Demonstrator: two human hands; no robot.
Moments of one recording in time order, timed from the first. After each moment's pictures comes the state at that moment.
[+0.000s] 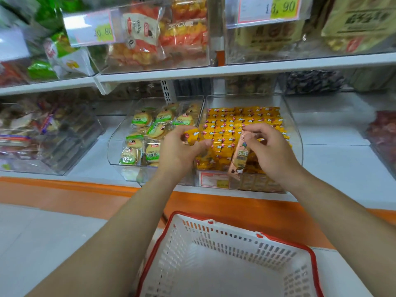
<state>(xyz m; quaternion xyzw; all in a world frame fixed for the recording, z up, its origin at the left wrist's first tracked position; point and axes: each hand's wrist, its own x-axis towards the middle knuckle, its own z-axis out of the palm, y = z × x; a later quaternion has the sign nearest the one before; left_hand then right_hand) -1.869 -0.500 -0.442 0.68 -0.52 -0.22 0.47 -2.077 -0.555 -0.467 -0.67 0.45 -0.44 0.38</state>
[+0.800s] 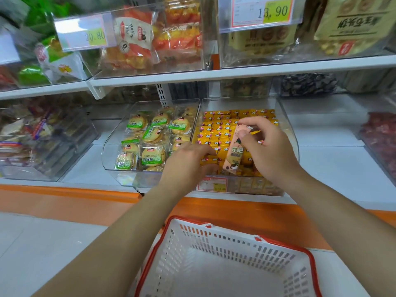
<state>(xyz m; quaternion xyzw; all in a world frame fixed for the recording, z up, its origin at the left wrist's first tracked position) -1.869 -0.509 -0.473 0.63 -0.74 0.02 0.23 -2.072 -0.541 -0.444 -0.70 0.42 -0.49 0.30</state>
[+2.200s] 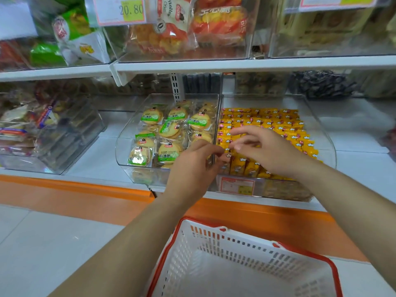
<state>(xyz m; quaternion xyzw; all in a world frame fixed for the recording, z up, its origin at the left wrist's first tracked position) -1.836 -0.489 -0.476 0.61 -0.71 -0.04 0.36 -2.027 -0.569 -0.449 -0.80 0.39 -0.25 0.37</state>
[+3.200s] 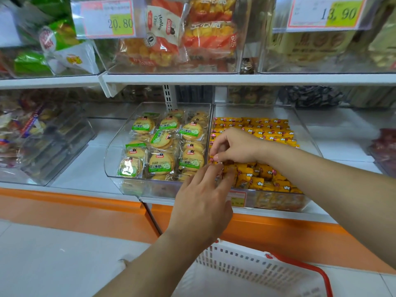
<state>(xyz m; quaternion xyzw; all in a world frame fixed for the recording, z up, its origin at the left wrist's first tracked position) -1.874 -0.458 -0.479 0.62 -0.76 0.09 0.16 -1.983 -0.633 -0.445 -0.87 0.37 -0.11 0.32</state>
